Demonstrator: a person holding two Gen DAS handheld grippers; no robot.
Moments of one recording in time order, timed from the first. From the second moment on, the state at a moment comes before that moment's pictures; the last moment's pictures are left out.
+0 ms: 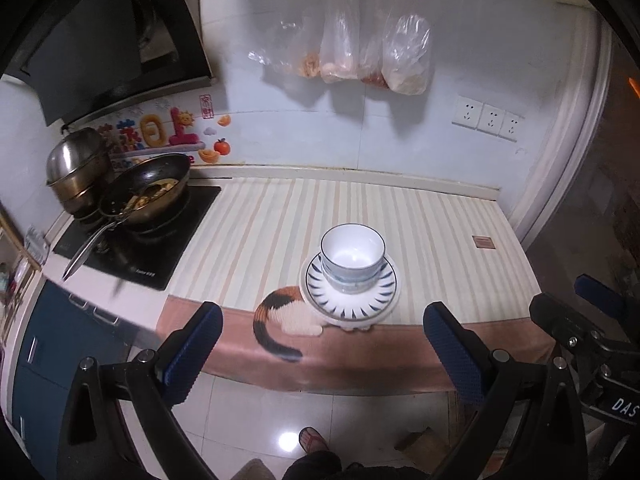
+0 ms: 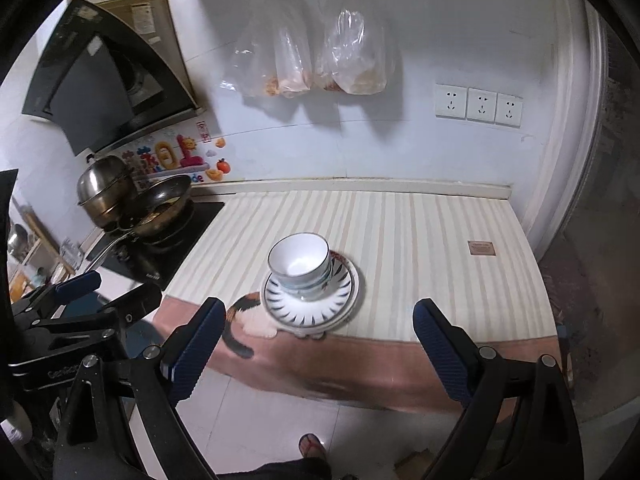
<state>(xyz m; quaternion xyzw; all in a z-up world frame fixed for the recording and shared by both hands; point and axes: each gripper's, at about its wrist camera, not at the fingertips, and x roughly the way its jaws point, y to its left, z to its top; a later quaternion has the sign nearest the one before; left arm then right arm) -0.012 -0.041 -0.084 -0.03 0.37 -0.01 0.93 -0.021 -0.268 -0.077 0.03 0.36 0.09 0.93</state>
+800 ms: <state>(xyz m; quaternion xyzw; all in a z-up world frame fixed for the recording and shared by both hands) -0.125 -0.044 -0.066 0.00 0.31 0.03 0.95 -0.165 -0.273 -0.042 -0.01 0.29 0.06 0.96</state>
